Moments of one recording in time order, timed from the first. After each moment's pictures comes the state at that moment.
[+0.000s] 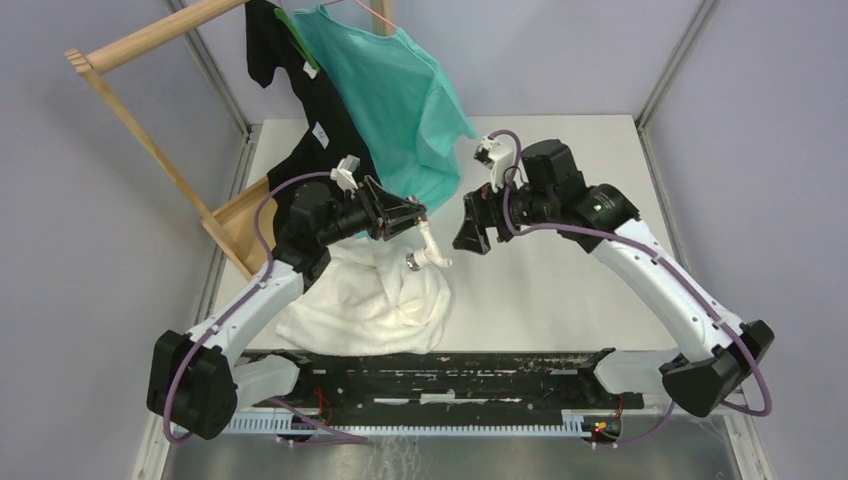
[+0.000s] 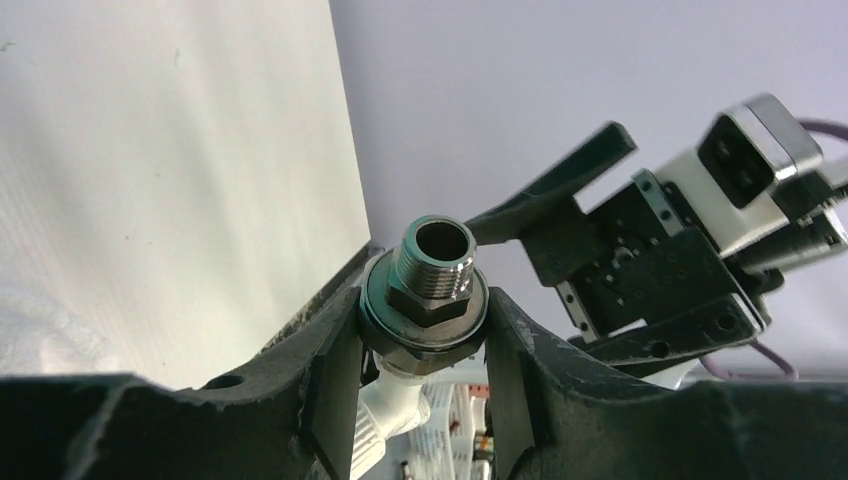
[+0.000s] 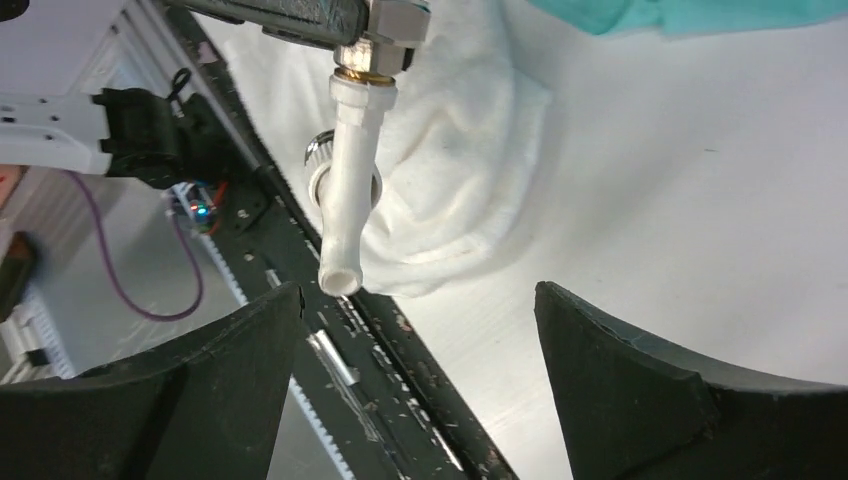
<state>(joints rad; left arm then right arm) -0.40 1.16 0.78 0.24 0.67 -1.24 0.61 1.31 1.41 -0.77 -0.51 0.16</state>
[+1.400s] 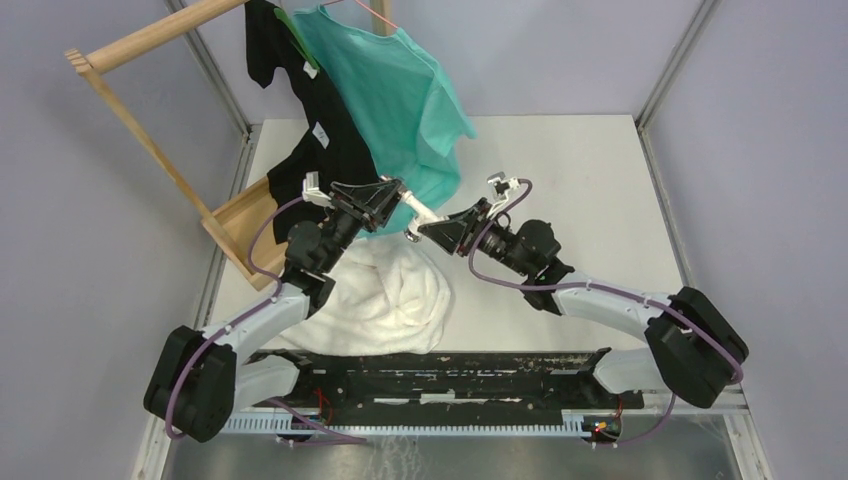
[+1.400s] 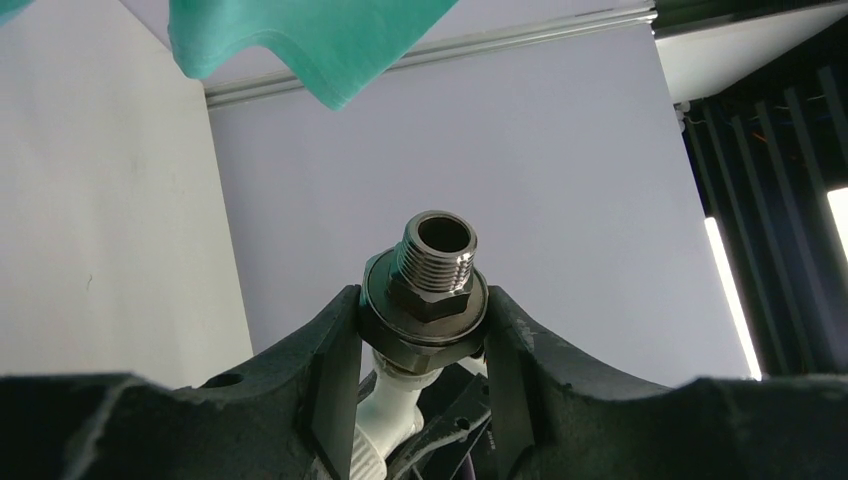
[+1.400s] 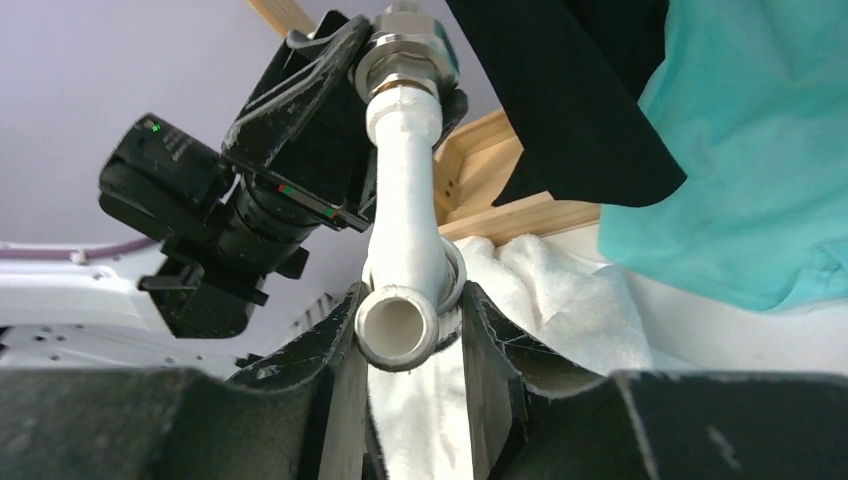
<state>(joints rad) -0.44 1.13 0.48 0.90 0.18 -1.51 0.75 1.31 0.60 0.88 -0.25 0.67</state>
